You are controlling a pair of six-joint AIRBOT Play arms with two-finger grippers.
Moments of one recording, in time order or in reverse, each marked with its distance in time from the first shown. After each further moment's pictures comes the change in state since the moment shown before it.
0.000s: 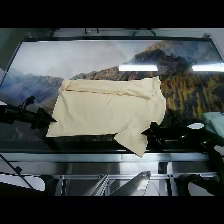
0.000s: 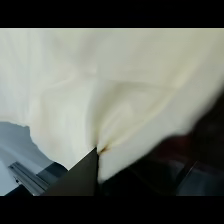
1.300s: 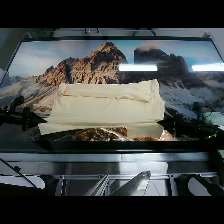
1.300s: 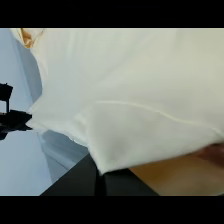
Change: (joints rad) left arm 0.159 0.045 0.027 -0.111 -0.209 0.069; right arm -0.406 0.205 0.005 -0.008 0.307 -0.102
